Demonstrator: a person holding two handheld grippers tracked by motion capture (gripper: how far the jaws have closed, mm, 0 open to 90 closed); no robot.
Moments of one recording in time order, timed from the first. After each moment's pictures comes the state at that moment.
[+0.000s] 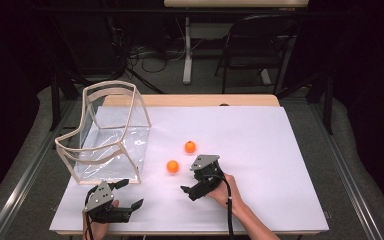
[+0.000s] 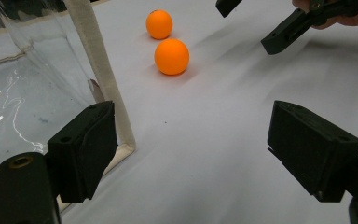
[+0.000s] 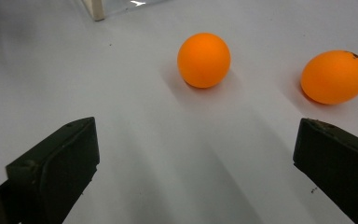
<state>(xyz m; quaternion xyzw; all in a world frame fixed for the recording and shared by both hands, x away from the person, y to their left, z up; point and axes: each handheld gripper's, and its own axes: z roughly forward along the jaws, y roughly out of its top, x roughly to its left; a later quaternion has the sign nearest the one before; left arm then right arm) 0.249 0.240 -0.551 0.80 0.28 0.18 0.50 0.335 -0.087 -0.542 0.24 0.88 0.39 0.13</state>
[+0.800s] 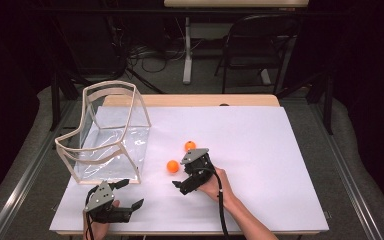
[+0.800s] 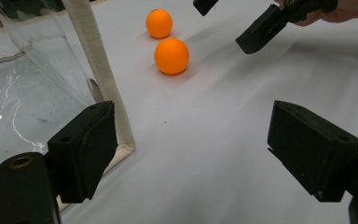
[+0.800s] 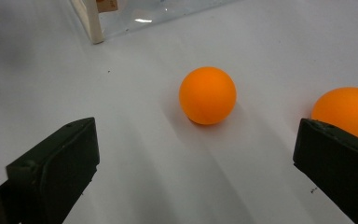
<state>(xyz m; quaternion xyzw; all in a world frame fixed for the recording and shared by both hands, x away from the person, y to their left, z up) 0.250 0.240 -0.552 0.80 0.28 0.18 0.50 0.352 -0.063 -0.536 0.23 0.88 0.39 0.13</state>
